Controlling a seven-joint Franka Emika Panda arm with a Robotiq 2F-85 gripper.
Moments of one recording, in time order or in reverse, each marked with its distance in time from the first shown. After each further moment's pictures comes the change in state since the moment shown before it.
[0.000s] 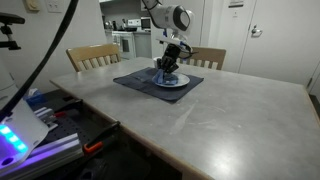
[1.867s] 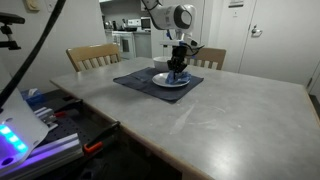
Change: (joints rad) arm 0.019 -0.029 -0.051 -0.060 -0.016 0.304 0.254
